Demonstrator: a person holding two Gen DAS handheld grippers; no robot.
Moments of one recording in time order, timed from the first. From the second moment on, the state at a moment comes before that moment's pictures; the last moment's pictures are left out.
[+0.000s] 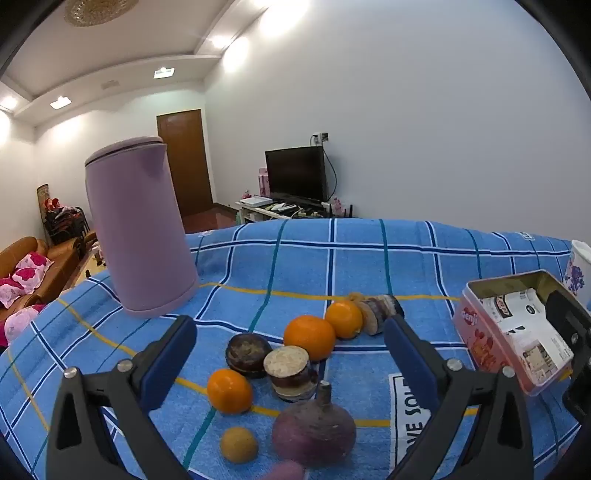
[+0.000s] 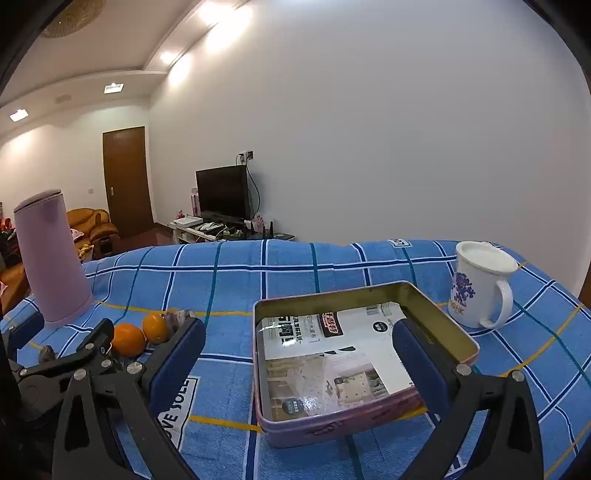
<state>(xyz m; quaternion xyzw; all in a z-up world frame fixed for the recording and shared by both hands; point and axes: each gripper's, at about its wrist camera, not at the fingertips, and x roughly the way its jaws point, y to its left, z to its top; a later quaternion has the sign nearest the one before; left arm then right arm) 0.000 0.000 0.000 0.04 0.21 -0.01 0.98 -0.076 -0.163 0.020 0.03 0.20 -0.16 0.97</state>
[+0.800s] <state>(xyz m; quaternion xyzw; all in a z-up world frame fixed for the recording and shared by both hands) -0.002 0.004 -0.002 0.02 0.24 -0.04 0.97 -0.072 -0.160 0.017 0.03 0.22 -0.16 0.96</state>
